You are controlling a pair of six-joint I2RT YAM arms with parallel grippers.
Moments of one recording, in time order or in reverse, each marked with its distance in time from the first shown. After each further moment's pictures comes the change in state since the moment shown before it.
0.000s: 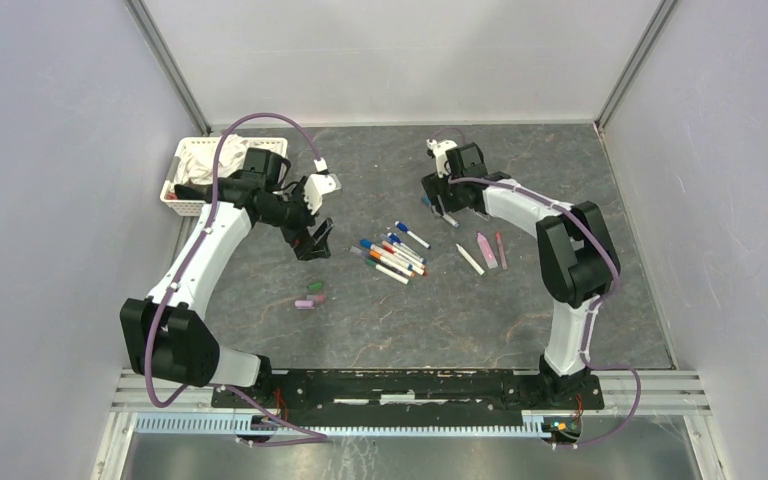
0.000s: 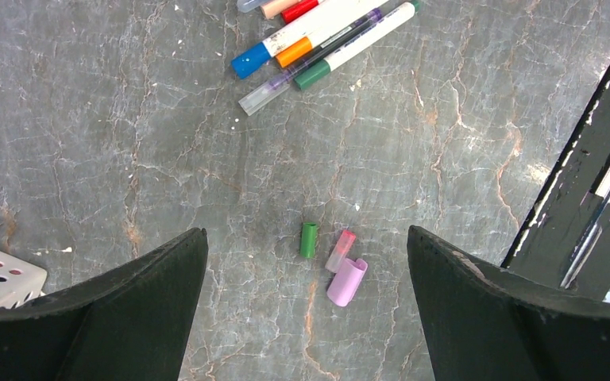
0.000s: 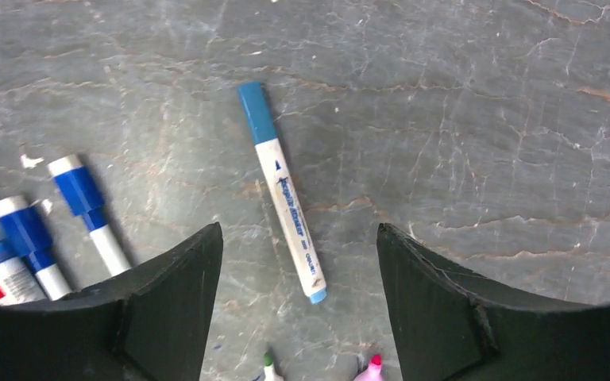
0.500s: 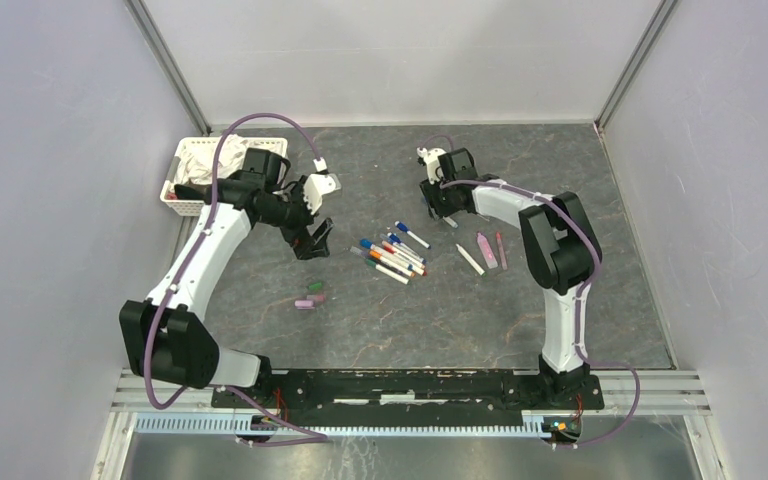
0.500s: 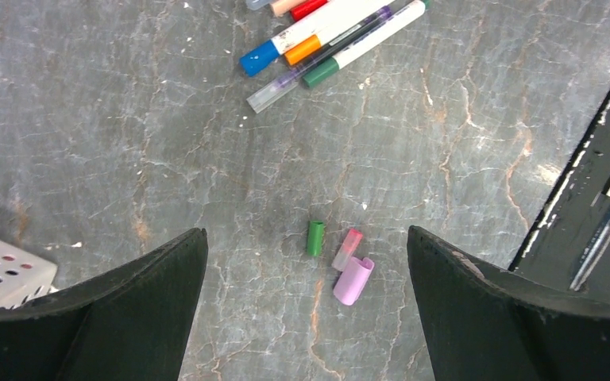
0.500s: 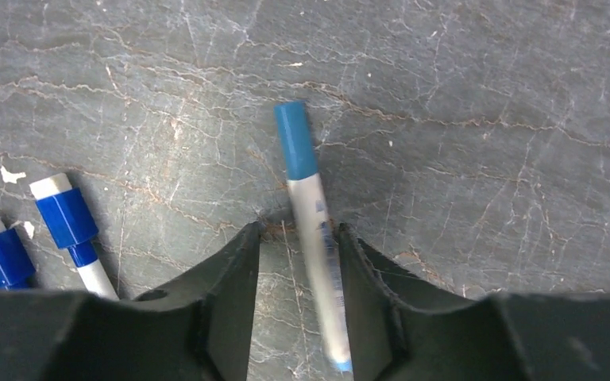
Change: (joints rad) left arm 0.000 -0.002 -0.005 0.005 -0.012 0.000; right arm -0.016 0.169 0.094 0.008 -0.057 -0.040
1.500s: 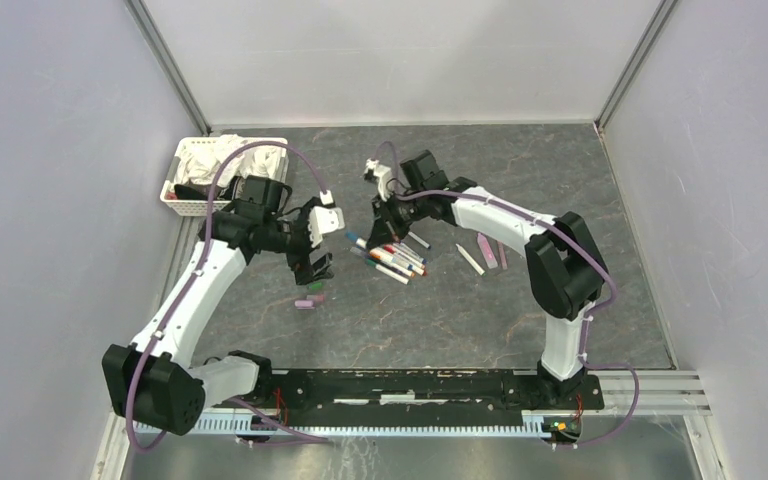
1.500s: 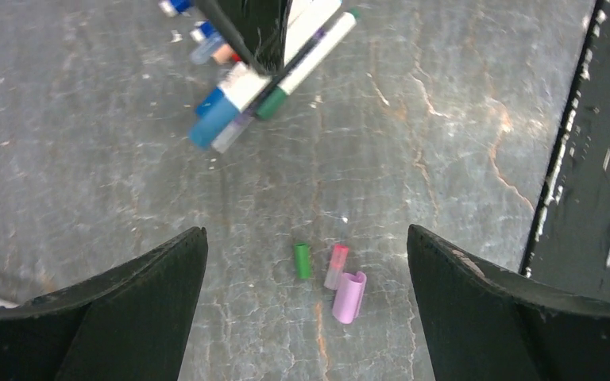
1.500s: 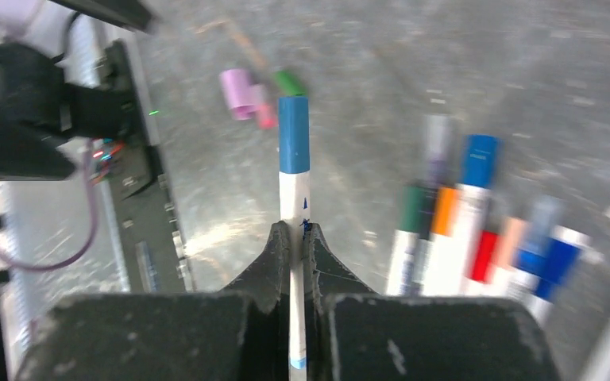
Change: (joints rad) left arm -0.059 -0.219 -0.187 0.089 0.064 0.134; right arm 0.210 -0.174 0.017 -0.094 -0.661 0.122
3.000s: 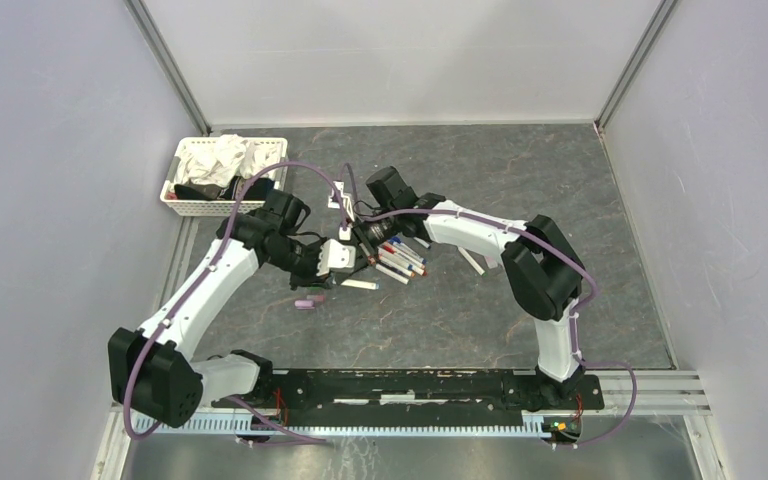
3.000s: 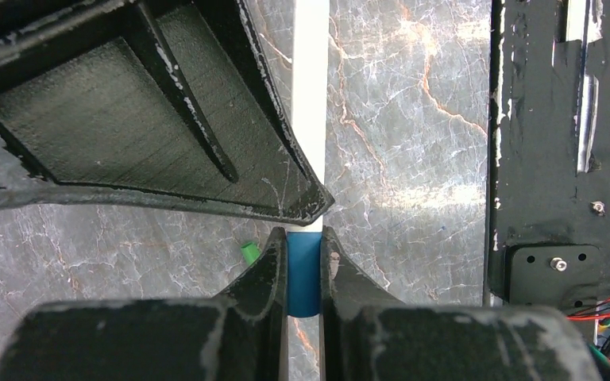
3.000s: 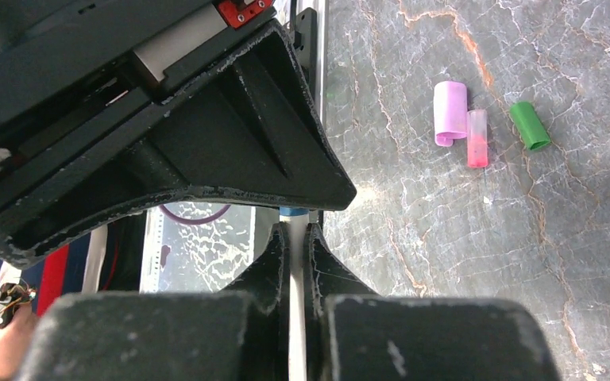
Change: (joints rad) left arm -0.105 0.040 -0.051 -0.184 -0.011 0.293; right arm 0.175 0.079 0.043 0.097 -0.366 0.180
